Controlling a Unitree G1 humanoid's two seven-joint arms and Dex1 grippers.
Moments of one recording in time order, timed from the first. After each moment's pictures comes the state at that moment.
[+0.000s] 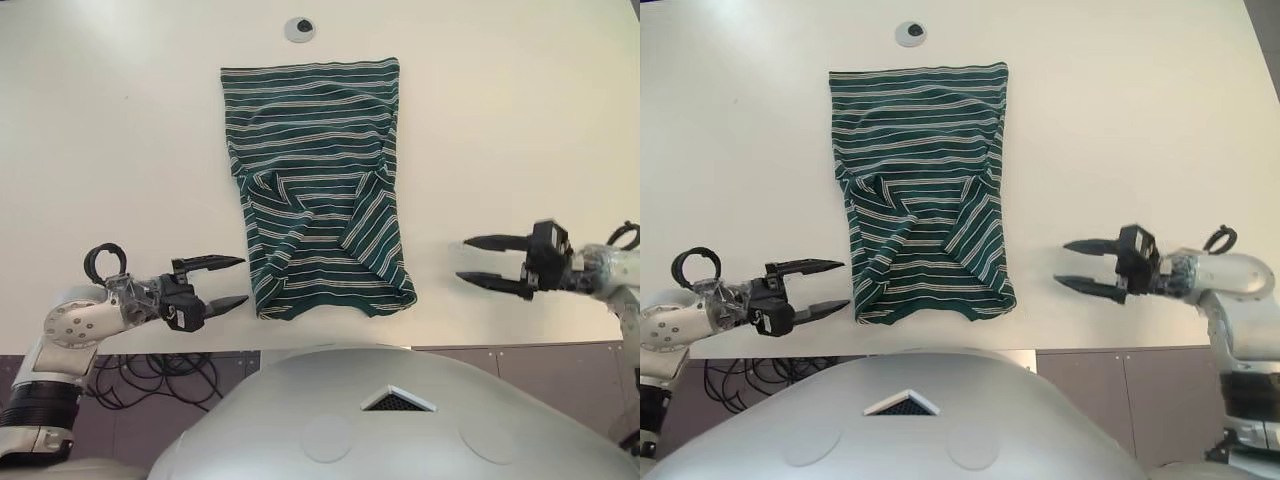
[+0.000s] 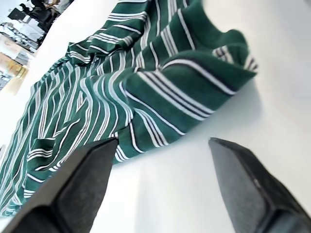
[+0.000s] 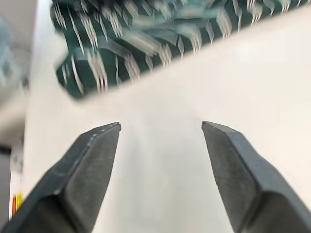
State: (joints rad) left arm 0.48 0.89 -0.03 0.11 -0.03 -0.91 -0.99; right arm 0.42 -0.85 -0.08 -0.12 0.31 0.07 1.30
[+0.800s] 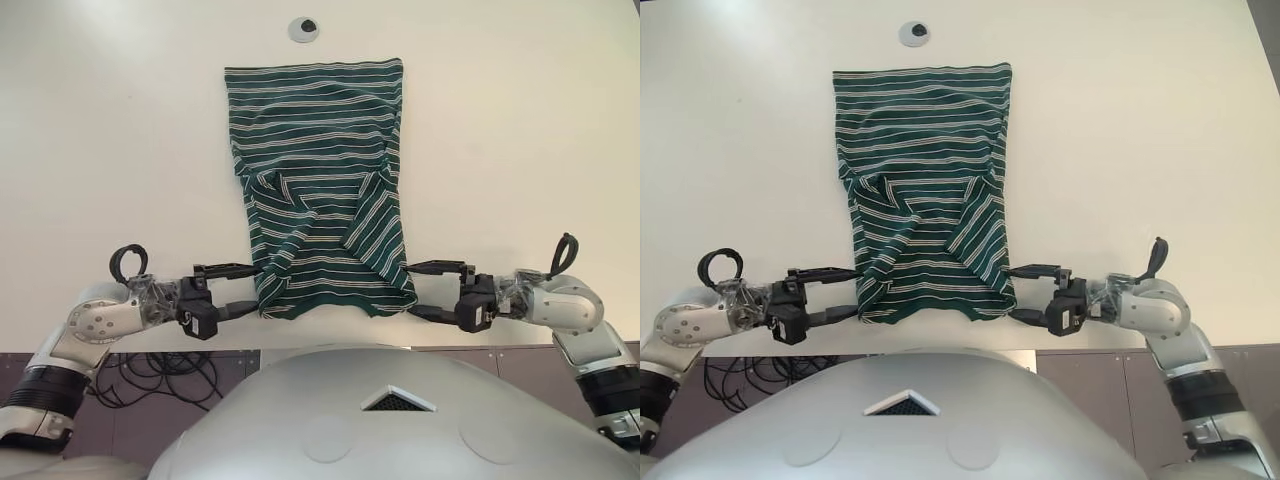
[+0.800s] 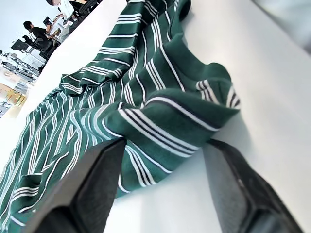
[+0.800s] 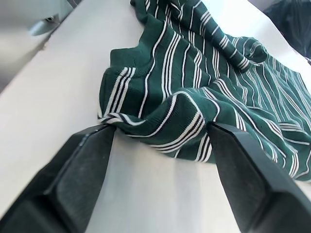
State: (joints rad) left arm 0.37 0.92 -0.25 0.19 0.02 -1.03 -0.85; right arm 0.35 -0.76 0.24 0.01 0.00 -0.78 1.04
